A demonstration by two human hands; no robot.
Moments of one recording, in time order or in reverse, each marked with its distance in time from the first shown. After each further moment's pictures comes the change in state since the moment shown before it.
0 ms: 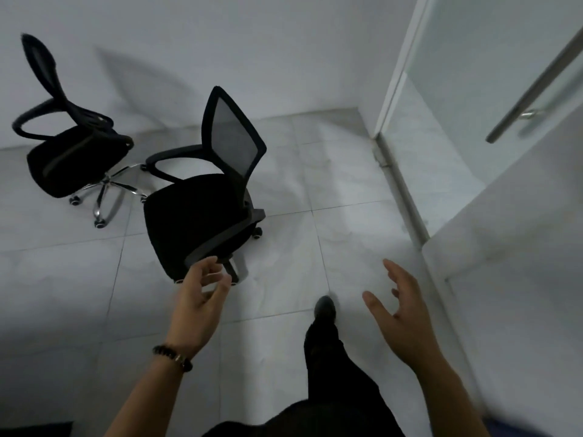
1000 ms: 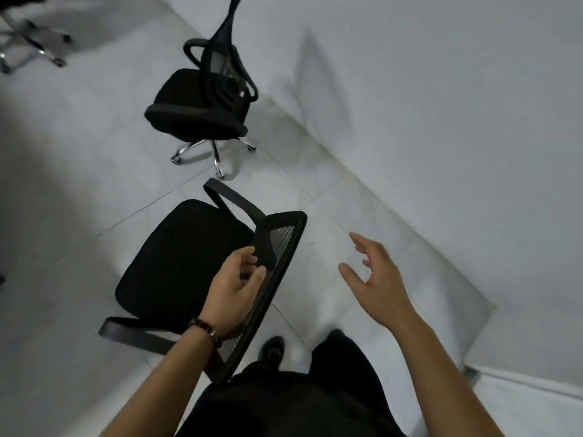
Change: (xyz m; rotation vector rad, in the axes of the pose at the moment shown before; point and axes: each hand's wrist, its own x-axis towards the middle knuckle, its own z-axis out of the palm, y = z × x) left_hand 0.615 0.104 0.073 -0.254 0.613 -0.493; right_hand 0.822 -0.246 0.235 -0.285 -0.984 -0.546
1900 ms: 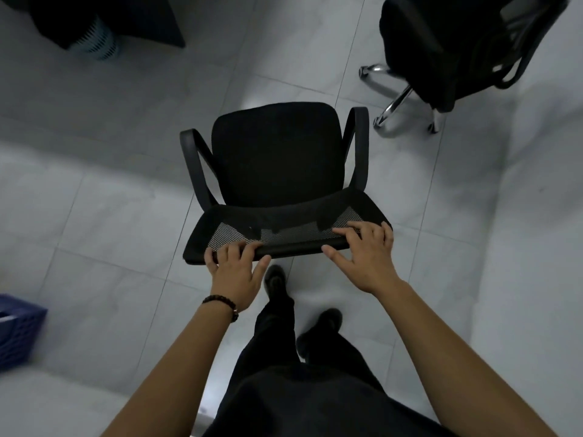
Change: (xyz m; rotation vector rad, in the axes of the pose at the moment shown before) left_hand 0.007 -0.101 0.119 0.442 0.458 -0.823; right_hand 0.234 0.047 0.130 -0.846 -0.806 -0.787
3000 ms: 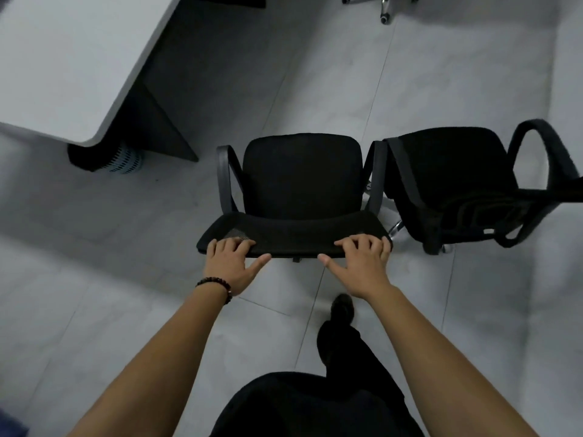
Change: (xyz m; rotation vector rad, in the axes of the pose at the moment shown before) left_hand 0.442 0.127 -0.220 0.158 -0.032 -0.055; right_hand 0.430 0.053 -0.223 0.011 -0.033 0.025
